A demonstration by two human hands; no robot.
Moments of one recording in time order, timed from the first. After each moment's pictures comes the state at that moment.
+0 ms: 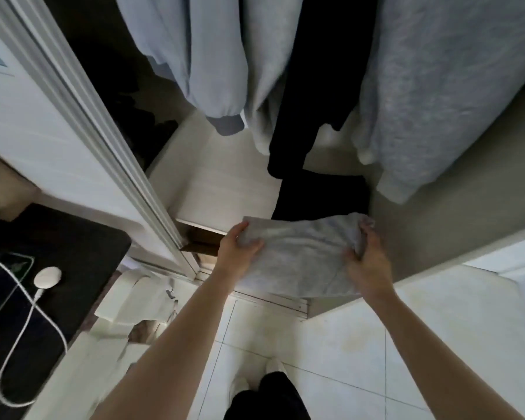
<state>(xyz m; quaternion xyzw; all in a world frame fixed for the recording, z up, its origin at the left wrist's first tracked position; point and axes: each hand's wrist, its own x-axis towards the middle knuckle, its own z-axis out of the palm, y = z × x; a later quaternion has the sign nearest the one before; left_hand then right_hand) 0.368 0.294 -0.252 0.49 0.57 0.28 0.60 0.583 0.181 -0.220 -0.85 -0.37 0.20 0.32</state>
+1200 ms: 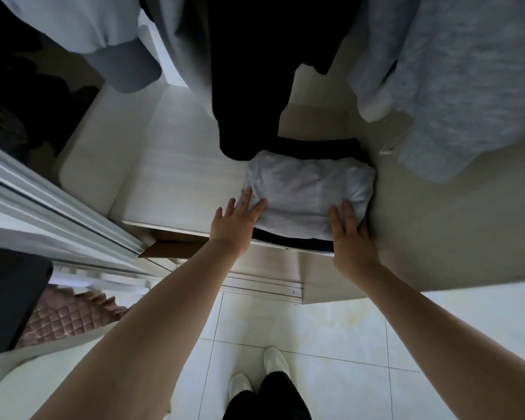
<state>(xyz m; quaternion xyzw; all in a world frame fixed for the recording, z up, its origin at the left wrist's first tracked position) 0.457 0.396 -0.391 0.91 0.39 -0.13 0.08 0.655 0.240 -0.374 -0.86 -0.50 0.11 -0.10</state>
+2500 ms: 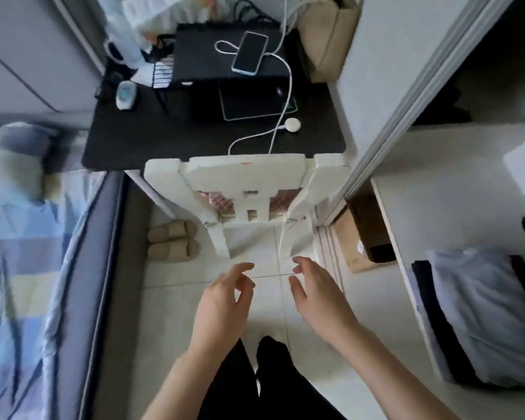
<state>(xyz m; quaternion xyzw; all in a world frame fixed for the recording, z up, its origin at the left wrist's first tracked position) 0.307 -0.045 -0.216 0.24 0.87 0.36 0.23 0.409 0.102 -0.210 -0.32 -0.88 0.34 -0.05</state>
